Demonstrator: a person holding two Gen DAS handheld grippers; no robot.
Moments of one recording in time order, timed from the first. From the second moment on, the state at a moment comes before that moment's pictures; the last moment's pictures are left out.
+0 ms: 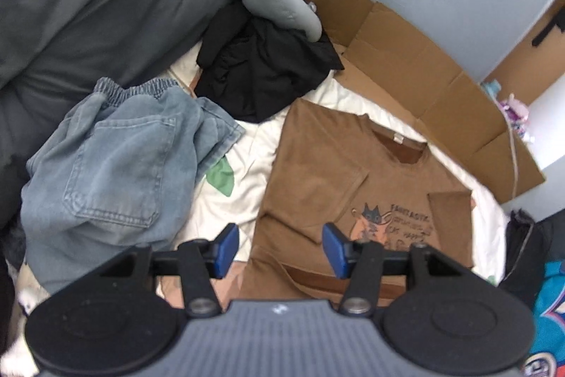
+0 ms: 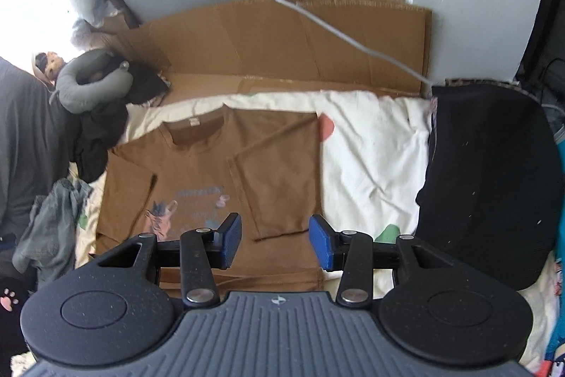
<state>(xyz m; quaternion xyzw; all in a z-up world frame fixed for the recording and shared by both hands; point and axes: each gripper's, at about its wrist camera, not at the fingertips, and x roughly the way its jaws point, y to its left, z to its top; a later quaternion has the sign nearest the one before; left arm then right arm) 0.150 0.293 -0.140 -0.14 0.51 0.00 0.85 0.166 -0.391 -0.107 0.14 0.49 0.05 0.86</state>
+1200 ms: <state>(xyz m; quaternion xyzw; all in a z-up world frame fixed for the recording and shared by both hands) 0.174 0.263 -0.342 -0.03 0.53 -0.06 0.85 0.159 -0.371 -0.347 0.08 0.52 0.06 0.85</state>
